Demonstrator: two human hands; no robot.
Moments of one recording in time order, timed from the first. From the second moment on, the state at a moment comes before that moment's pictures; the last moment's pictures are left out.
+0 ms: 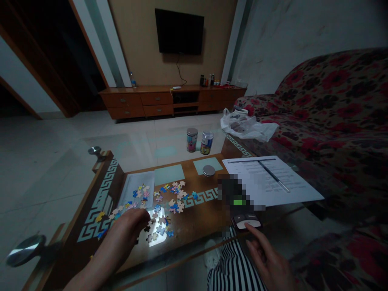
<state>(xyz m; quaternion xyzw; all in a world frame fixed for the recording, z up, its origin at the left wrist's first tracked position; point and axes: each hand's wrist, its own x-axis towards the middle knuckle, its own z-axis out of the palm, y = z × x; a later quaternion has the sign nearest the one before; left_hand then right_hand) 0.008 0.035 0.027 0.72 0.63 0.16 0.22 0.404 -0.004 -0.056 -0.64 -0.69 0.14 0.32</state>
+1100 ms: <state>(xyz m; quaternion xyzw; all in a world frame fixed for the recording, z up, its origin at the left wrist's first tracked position) -0.006 0.043 0.018 0.75 0.66 -0.04 0.10 0.399 -0.004 -0.054 -0.64 -0.68 0.16 0.32</state>
